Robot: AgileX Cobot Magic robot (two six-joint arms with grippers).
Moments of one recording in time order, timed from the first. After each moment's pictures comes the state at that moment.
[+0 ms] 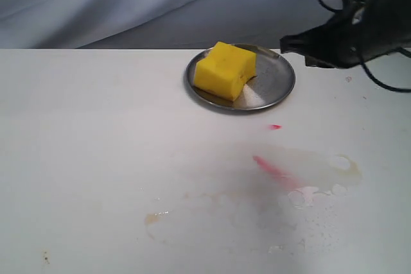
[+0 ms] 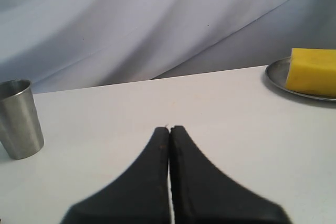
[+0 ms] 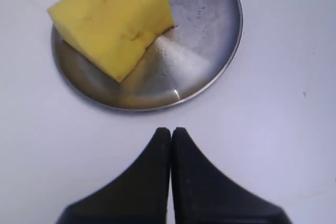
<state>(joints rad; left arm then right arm) -0.07 0.00 0.00 -0.07 0.21 0.16 0.39 1.65 -1.17 0.05 0.44 0.12</state>
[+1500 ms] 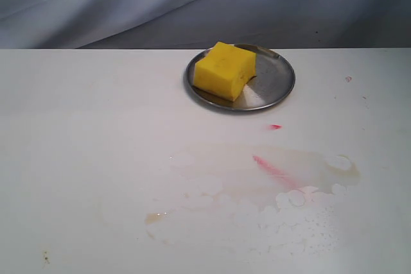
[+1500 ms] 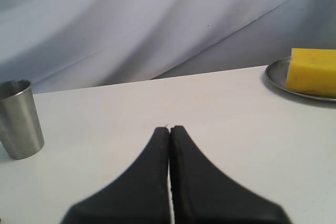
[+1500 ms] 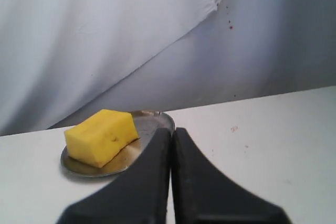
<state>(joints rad) -0.07 0.00 0.00 -0.07 0.21 0.16 0.25 0.29 -0.01 0.21 -0.17 0.00</state>
